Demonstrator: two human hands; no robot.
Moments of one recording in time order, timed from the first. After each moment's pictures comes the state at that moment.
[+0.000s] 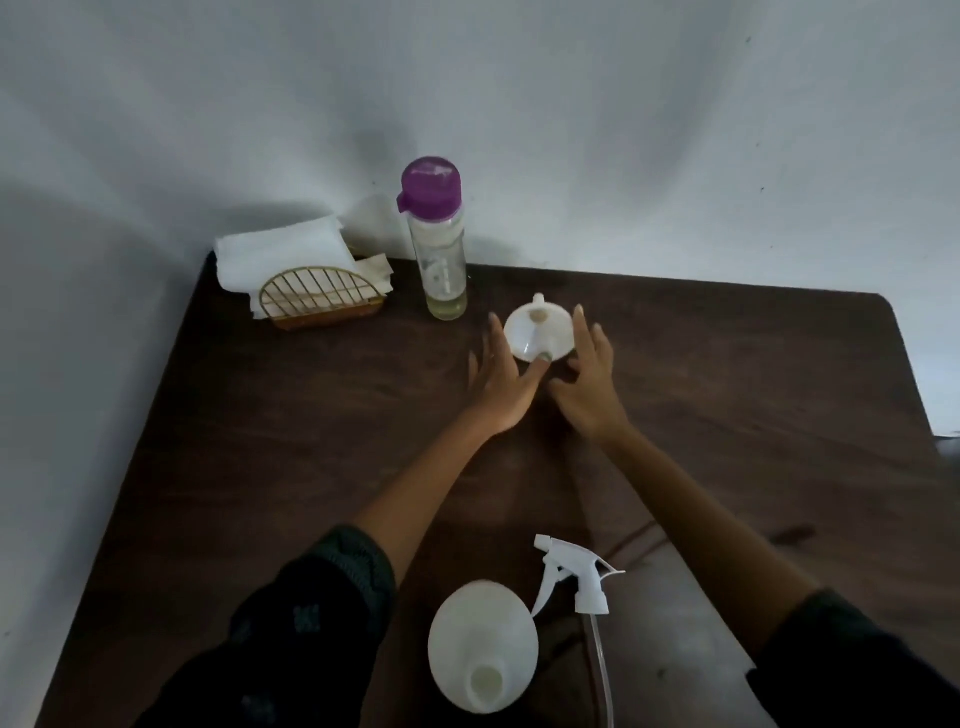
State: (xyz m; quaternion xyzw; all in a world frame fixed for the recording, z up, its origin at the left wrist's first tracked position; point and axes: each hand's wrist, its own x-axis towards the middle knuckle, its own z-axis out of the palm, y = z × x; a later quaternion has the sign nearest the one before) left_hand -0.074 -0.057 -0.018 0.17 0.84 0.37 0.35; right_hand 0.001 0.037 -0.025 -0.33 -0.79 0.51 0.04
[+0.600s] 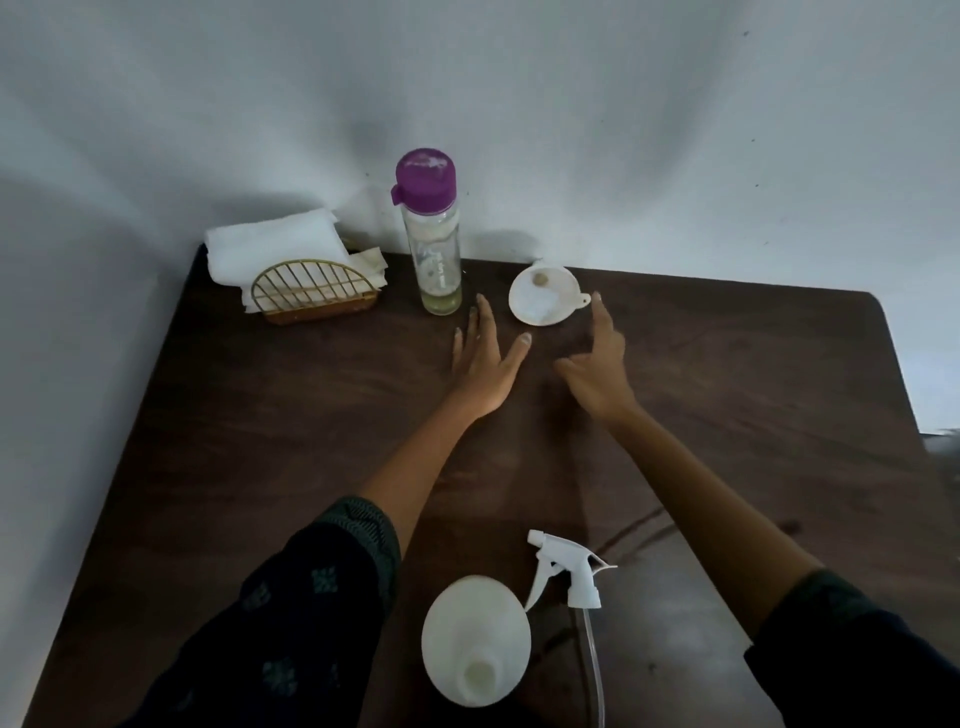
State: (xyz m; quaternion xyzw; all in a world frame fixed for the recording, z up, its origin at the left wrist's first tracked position) left_hand -0.097 -0.058 -0.042 0.23 0.87 0.34 0.28; right_hand -0.003 0.057 -0.028 -0.37 -0.77 0.52 0.07
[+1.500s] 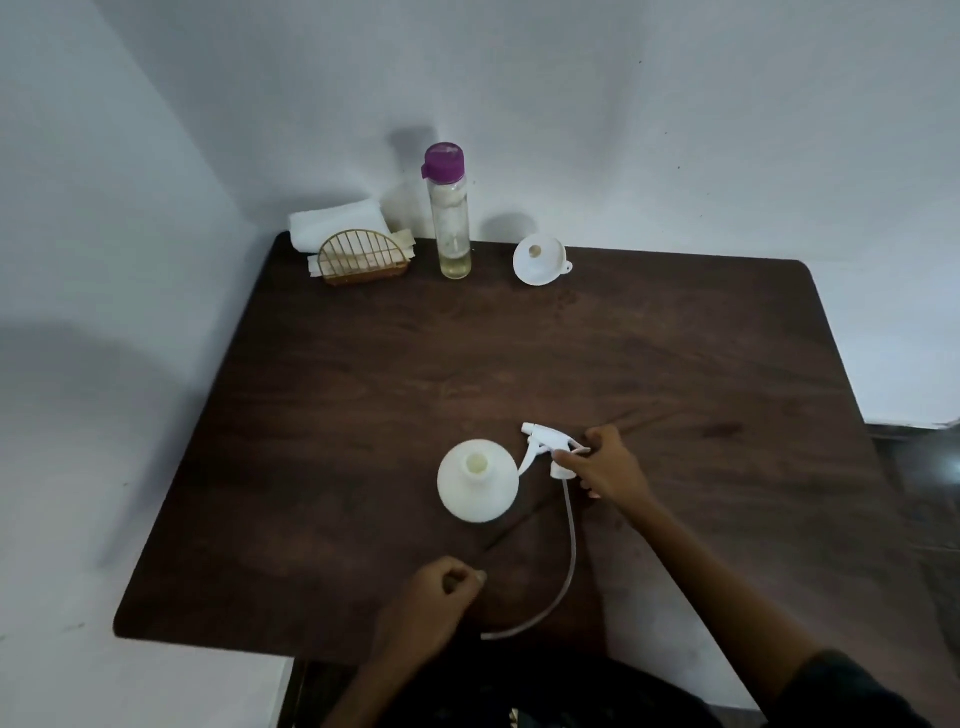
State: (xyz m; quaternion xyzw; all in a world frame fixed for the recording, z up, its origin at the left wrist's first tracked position) left_hand 0.178 -0.307 0.011 0.06 0.84 0.31 0.44; right_hand 0.196 -0.041 -0.019 -0.45 -0.75 0.48 -0.08
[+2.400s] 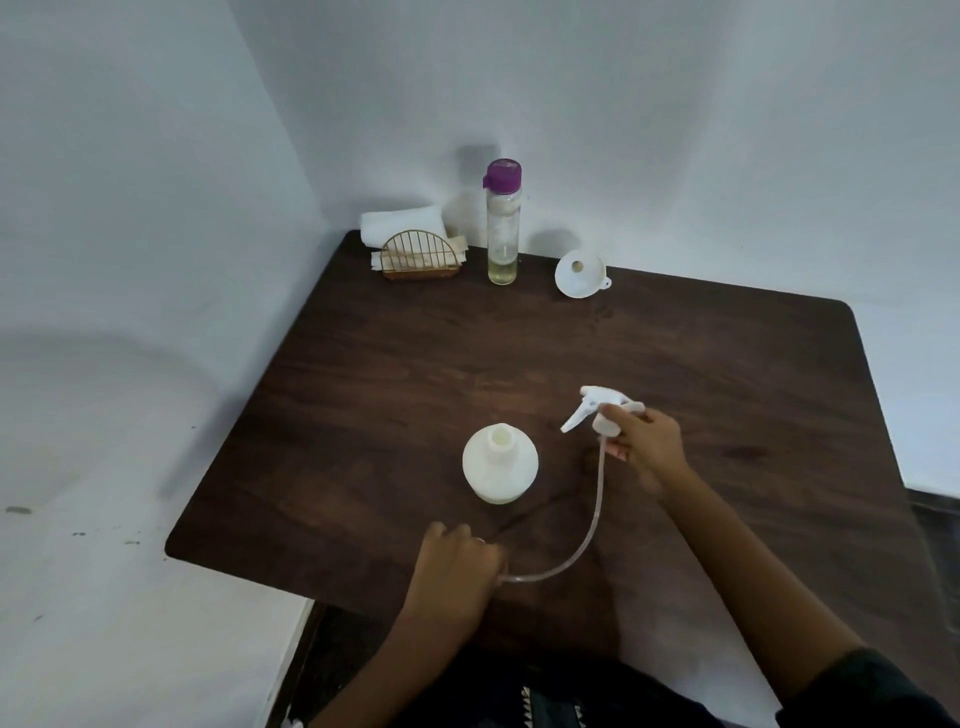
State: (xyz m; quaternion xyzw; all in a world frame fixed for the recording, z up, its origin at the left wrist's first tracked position) left_hand 0.202 -0.287 0.058 0.41 0.90 -0.02 0.15; right_hand 0.187 -0.041 0.046 -0.46 -0.54 0.70 0.06
